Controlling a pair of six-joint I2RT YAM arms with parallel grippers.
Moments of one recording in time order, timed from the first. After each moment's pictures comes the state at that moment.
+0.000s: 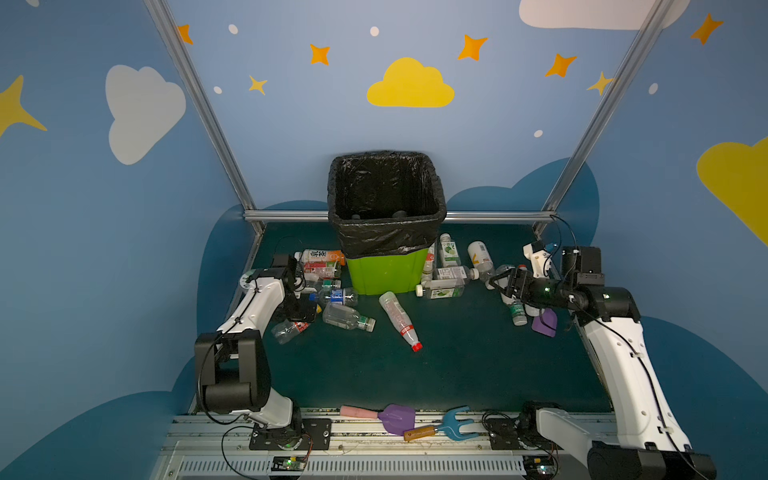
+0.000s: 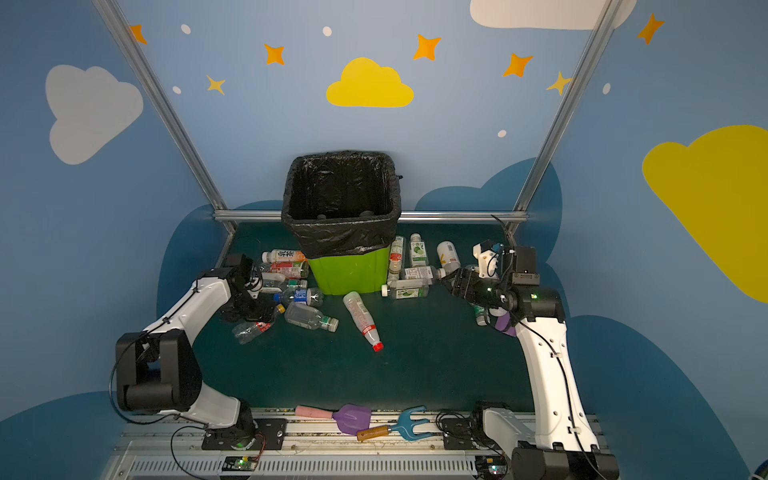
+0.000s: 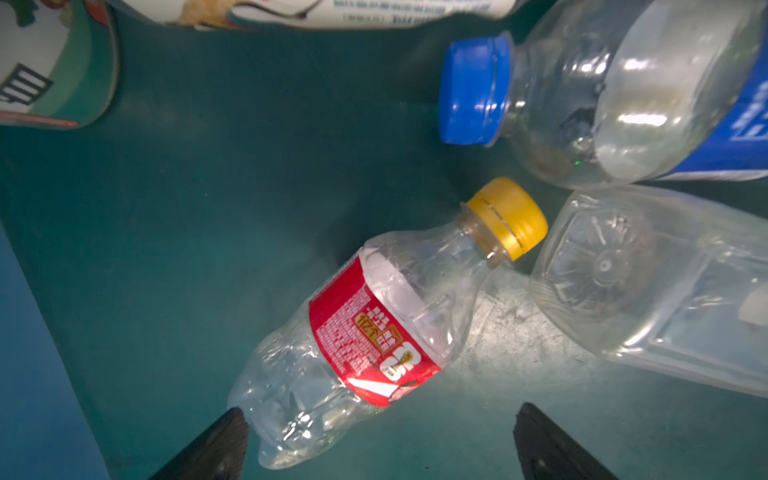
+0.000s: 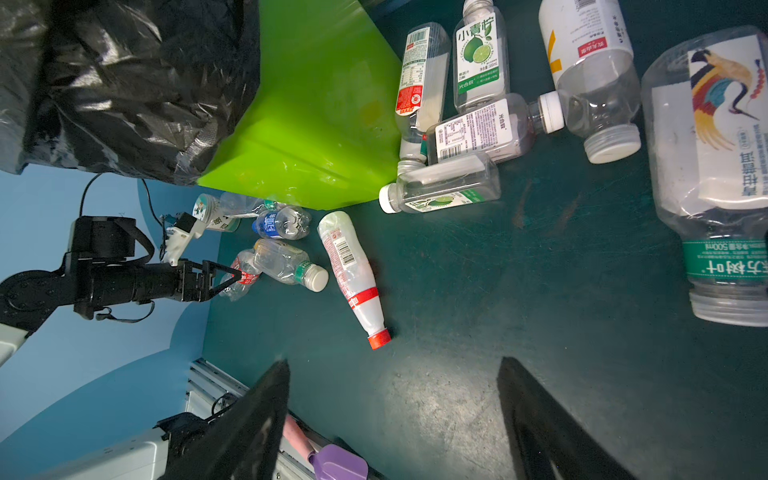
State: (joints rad) left arm 0.08 1.54 1.10 -0.98 -0.06 0.07; right arm 0.01 1.08 1.23 -0.98 -0.57 0.29
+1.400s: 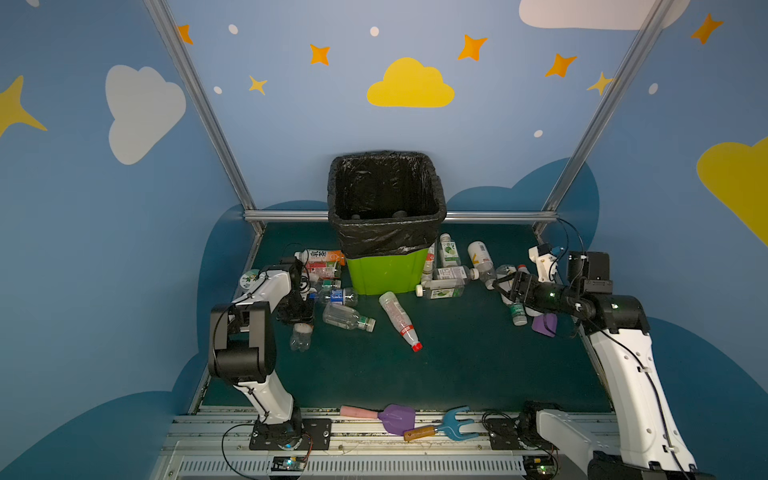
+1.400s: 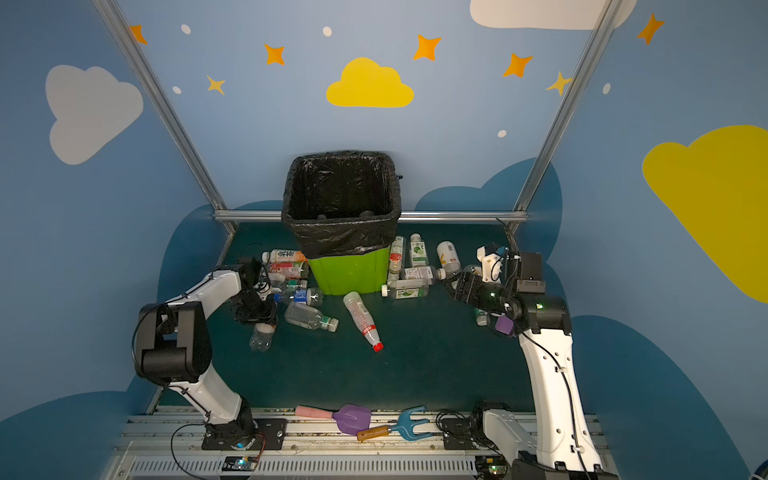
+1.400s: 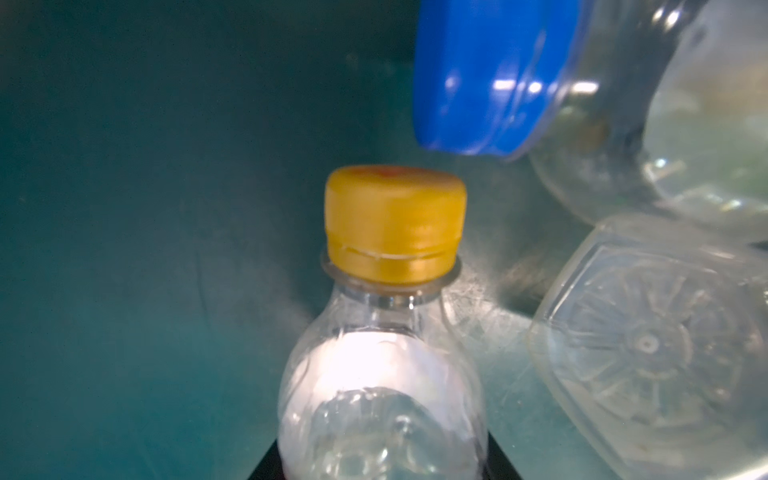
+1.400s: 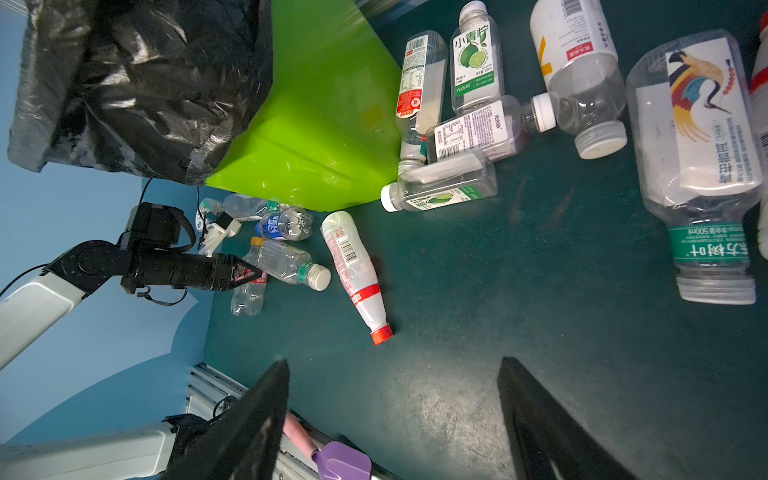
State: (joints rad) left arm 0.08 1.72 1.15 -0.99 0.04 0.01; right arm 0.01 1.02 1.24 -1.02 -0.55 0.31
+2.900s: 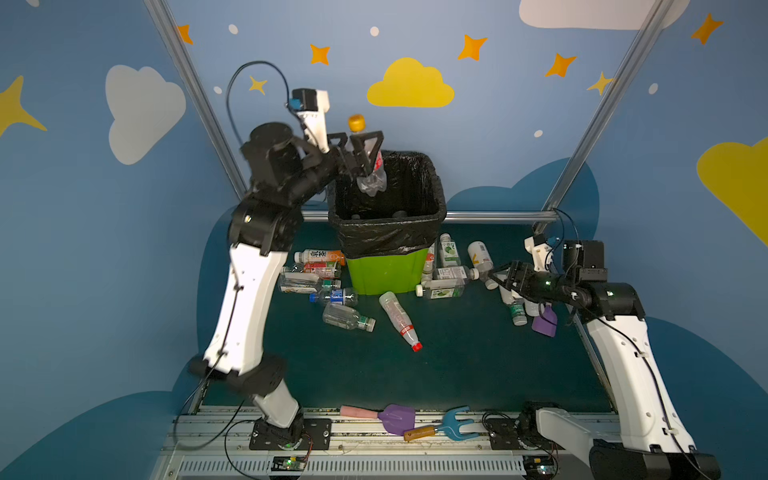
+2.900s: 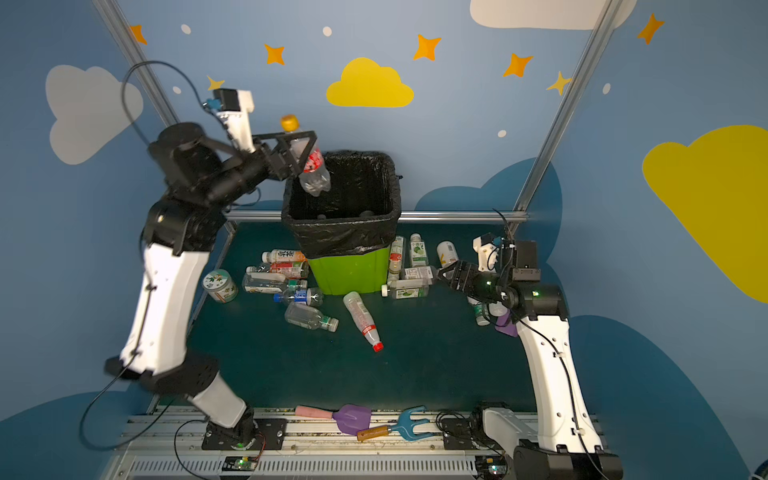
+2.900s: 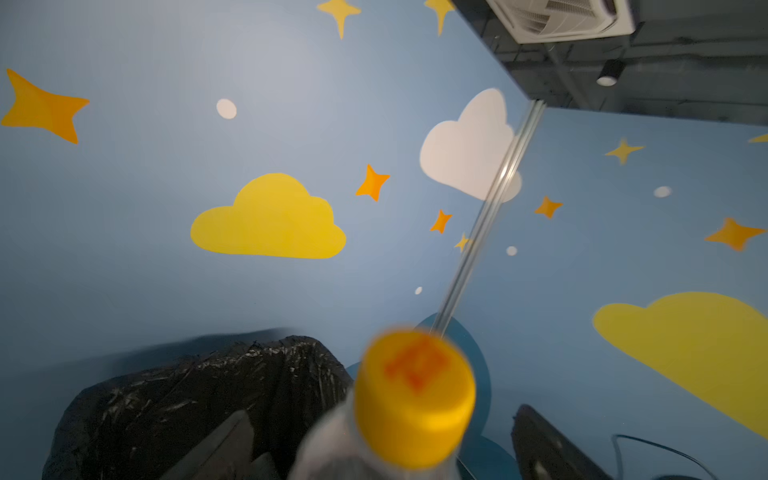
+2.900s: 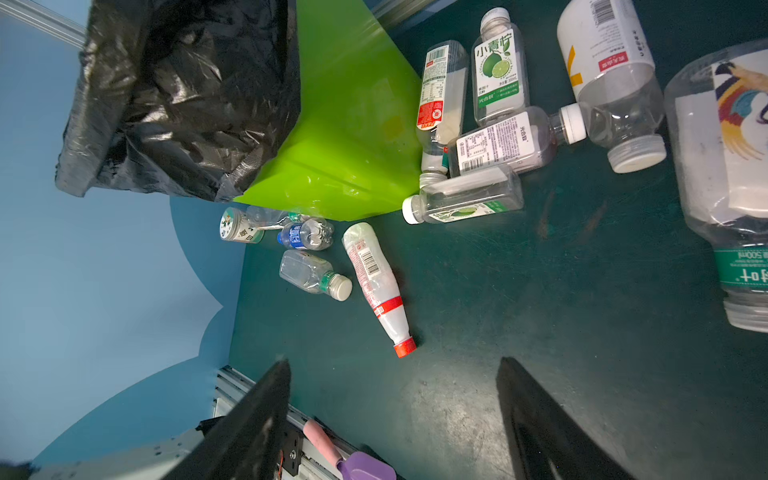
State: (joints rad) left arm -0.31 1.86 2.66 -0.73 0.26 -0.37; right arm 0.06 1.10 1.32 -0.99 -0.56 0.38
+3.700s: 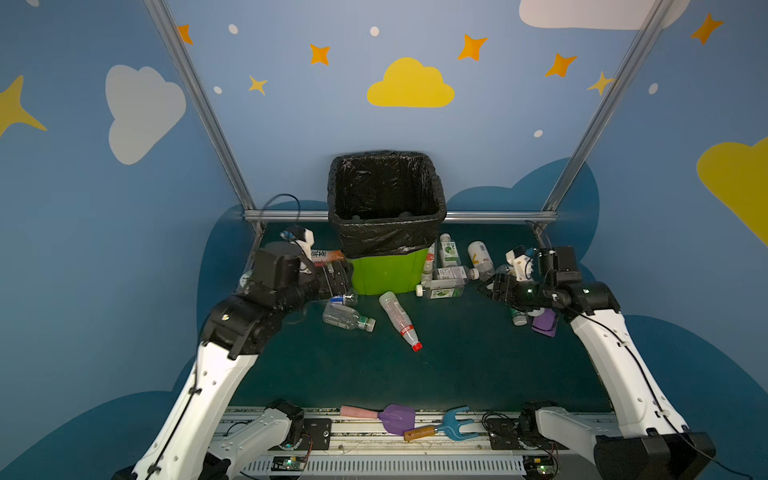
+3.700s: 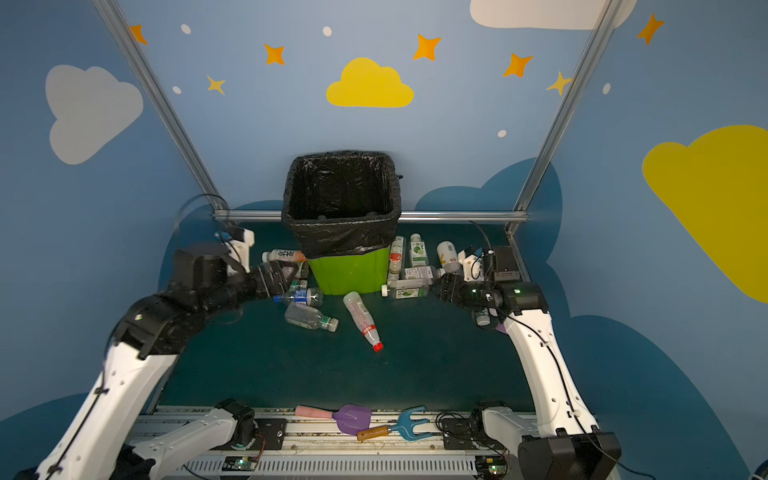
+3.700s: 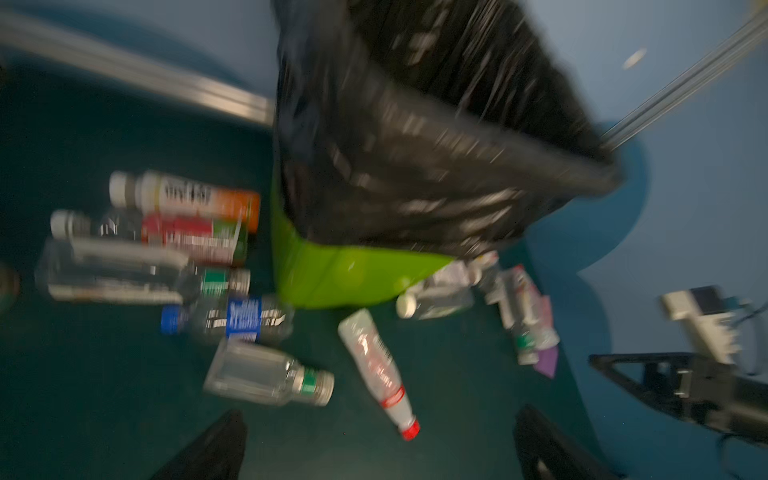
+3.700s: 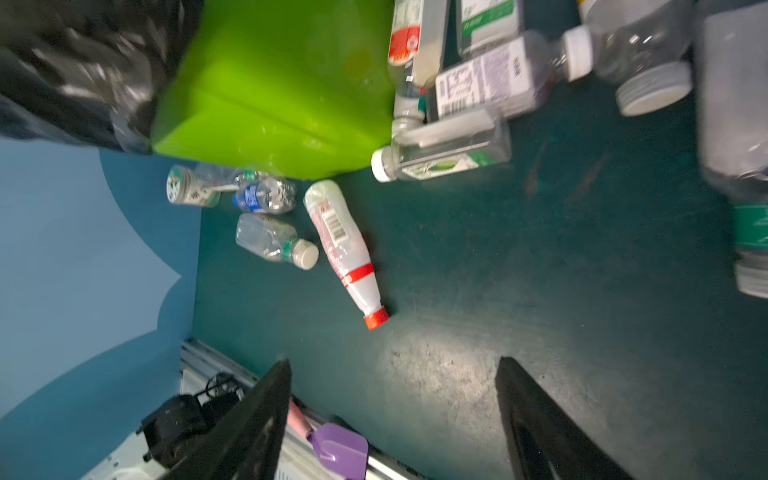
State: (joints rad) left arm -0.43 1.01 1.30 -0.97 0.02 -0.58; right arm 0.20 1.14 1.17 -0.97 -0.47 0.35
